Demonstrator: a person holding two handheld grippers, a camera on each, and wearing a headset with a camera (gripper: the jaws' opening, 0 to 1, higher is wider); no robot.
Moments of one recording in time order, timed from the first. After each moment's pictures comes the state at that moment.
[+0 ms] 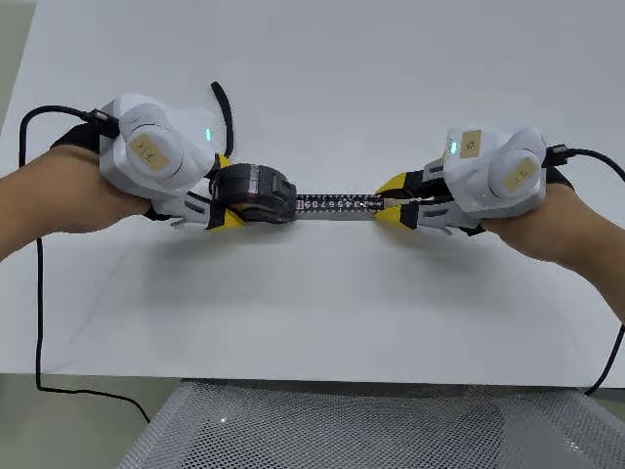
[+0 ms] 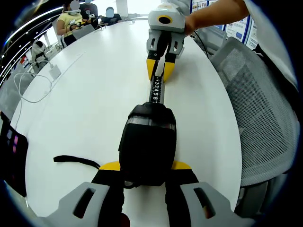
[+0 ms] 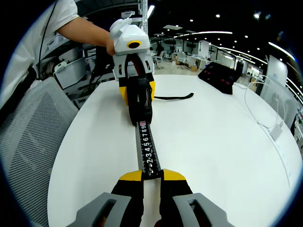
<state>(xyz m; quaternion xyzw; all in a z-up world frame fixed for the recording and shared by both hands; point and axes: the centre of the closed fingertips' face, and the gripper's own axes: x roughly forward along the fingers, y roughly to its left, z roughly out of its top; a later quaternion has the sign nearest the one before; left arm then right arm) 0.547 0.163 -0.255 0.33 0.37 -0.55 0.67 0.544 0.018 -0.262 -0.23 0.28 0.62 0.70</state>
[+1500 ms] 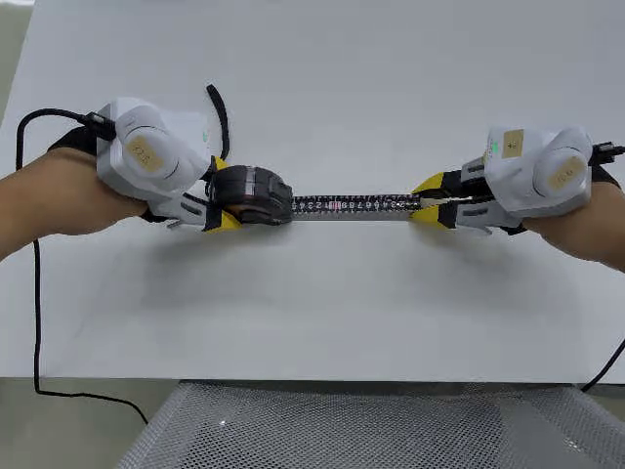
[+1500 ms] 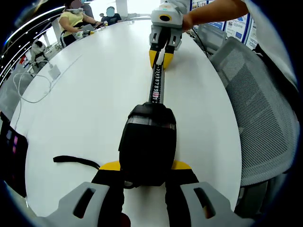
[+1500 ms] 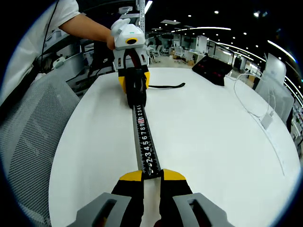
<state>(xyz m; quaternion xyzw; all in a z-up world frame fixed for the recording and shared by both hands) 0.546 0.162 -0.255 0.33 0.37 -0.55 0.67 0.547 -0.030 -0.265 -0.25 0.30 0.60 0.70</state>
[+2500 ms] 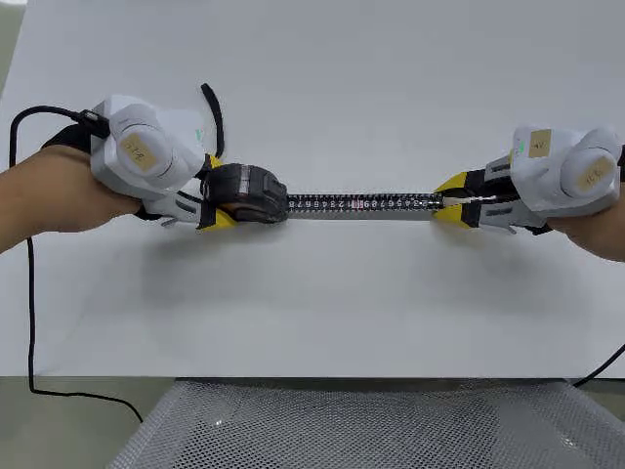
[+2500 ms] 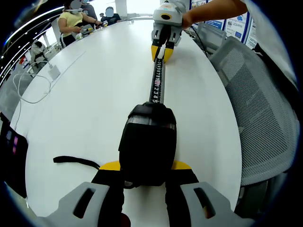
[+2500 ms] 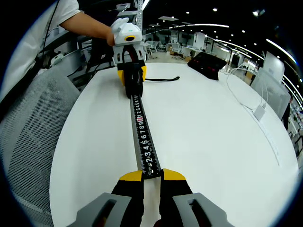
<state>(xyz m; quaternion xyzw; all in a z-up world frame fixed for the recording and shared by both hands) 0.546 0.161 -0.256 0.33 0.37 -0.56 0.67 0.545 -0.066 -0.262 -0.27 0.31 0.58 0.71</state>
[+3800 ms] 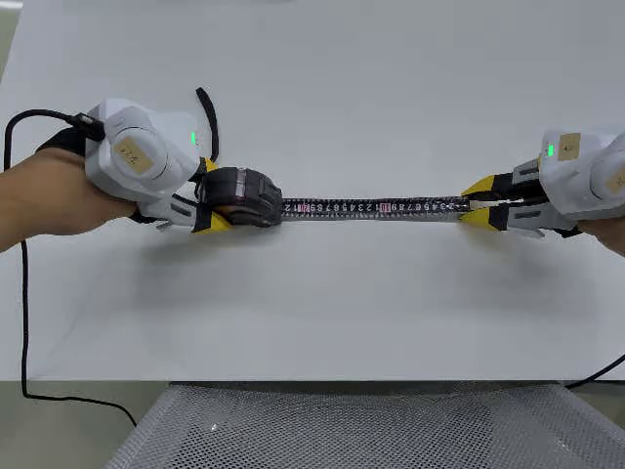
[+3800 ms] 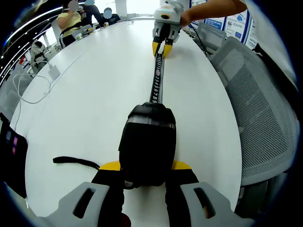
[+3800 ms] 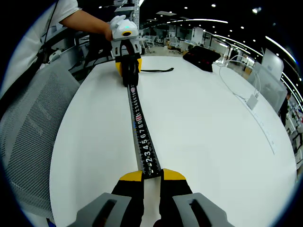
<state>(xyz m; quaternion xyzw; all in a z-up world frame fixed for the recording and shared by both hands) 0.546 0.161 -0.255 0.33 0.37 -0.56 0.67 0.546 -0.108 -0.264 -0.28 0.33 0.56 0.70</state>
